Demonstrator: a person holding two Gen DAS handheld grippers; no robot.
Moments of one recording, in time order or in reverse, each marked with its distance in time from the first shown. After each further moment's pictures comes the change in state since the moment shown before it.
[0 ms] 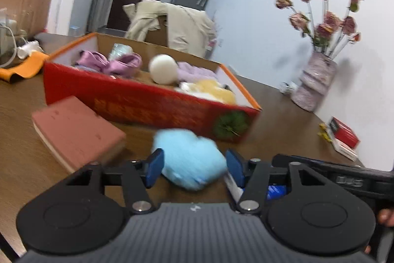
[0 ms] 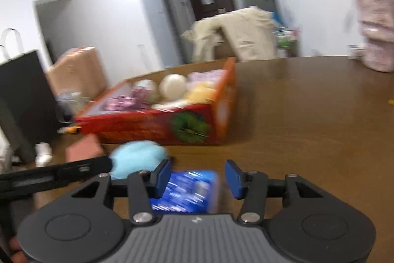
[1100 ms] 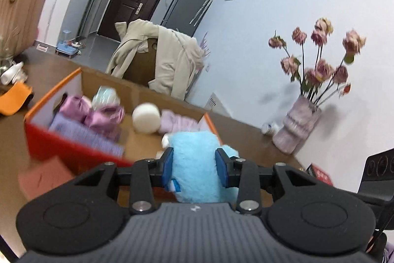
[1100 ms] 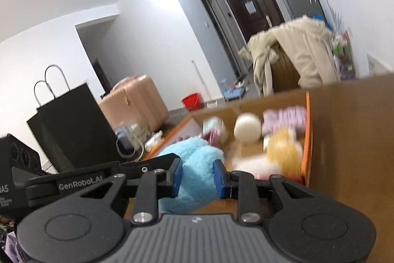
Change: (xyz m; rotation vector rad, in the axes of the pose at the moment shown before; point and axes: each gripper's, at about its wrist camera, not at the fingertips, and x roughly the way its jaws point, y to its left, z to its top) left arm -0.005 0.008 0.088 -0.116 -0.082 -0.118; right arm 0.028 0.036 0.082 0.028 -0.069 0.250
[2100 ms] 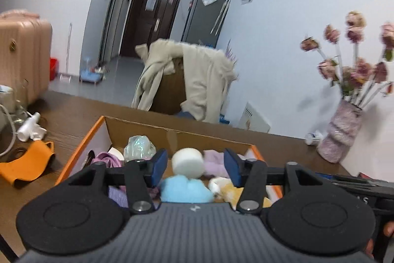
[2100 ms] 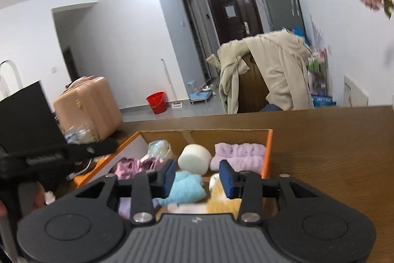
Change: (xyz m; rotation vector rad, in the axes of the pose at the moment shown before) left arm 0.031 0.011 0.045 0.150 -0.059 0.182; right arm 0.037 -0.044 0.047 -0.102 0.018 -0.178
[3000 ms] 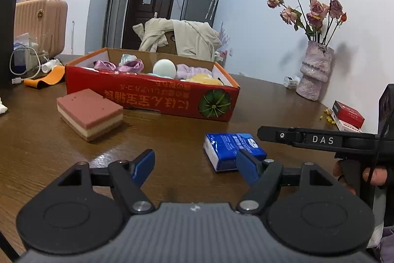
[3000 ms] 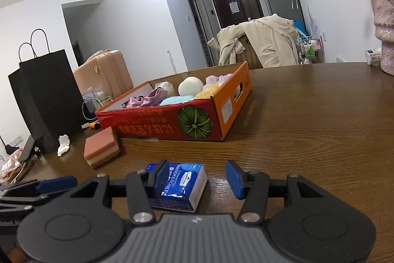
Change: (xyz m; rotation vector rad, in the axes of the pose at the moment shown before) left arm -0.114 -0.074 -0.182 0.064 0.054 0.035; right arm -0.100 -0.026 -0.150 0.019 0.007 0.040
